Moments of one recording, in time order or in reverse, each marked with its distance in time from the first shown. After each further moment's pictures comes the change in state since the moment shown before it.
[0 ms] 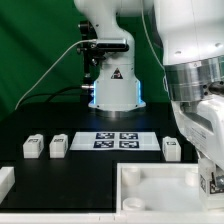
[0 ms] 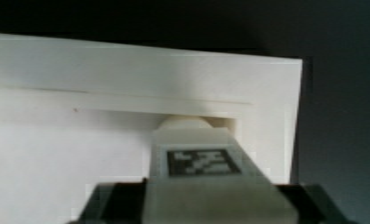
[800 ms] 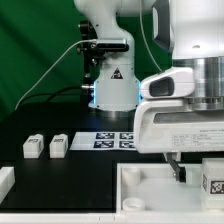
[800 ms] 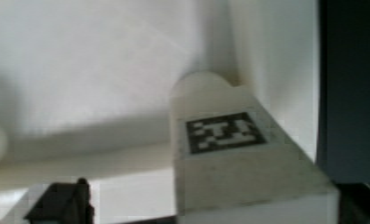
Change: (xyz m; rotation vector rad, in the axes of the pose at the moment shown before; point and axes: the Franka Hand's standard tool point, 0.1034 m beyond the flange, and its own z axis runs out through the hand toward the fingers) arm 0.009 -0.006 -0.002 -0.090 0.100 -1.477
